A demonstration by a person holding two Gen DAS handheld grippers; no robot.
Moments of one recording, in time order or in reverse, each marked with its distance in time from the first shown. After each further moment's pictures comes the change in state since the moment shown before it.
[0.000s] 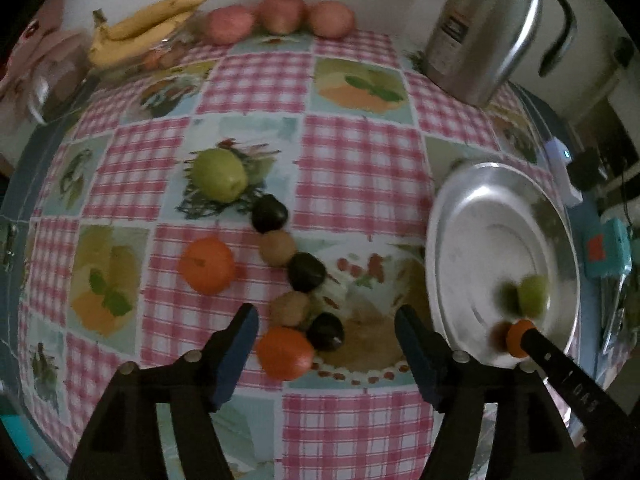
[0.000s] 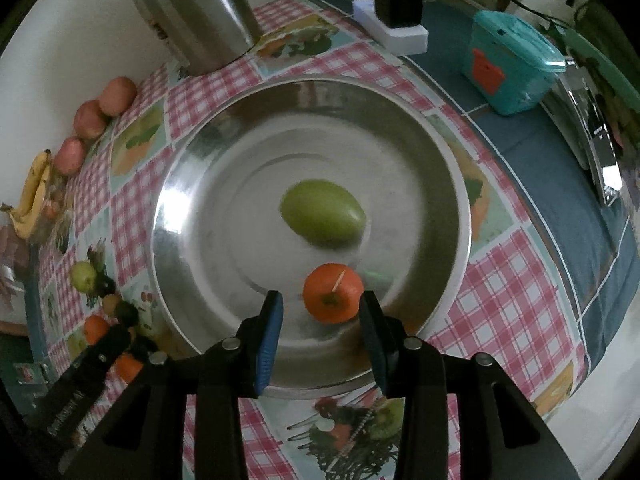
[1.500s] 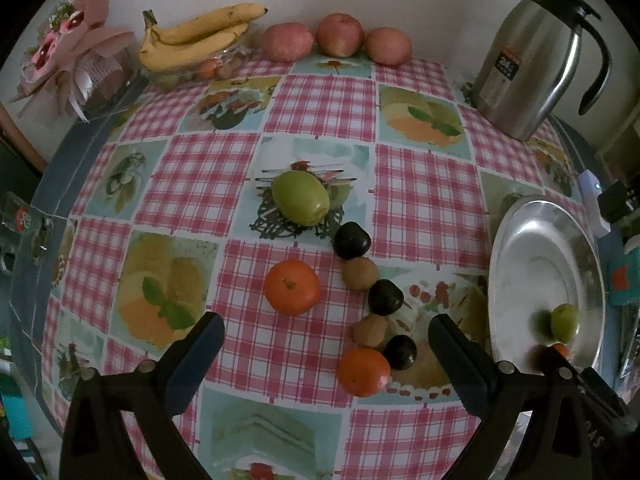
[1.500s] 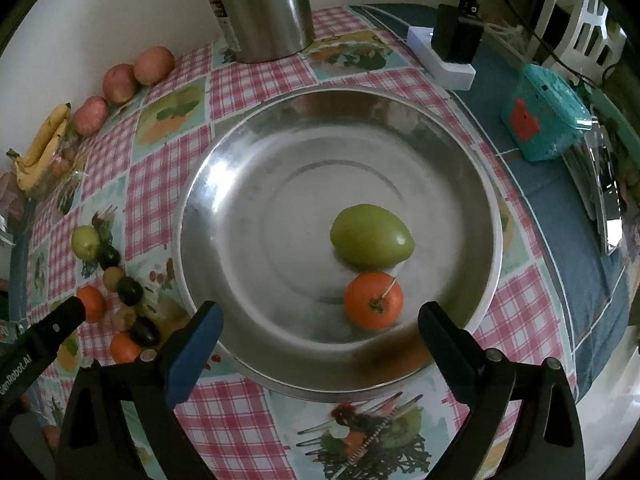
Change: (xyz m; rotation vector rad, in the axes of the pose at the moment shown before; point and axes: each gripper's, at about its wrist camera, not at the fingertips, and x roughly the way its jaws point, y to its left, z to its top) left arm -0.011 0.037 0.007 -0.054 -0.069 0.098; right arm 0.000 0.031 -0.008 -0.164 -0.058 -0.028
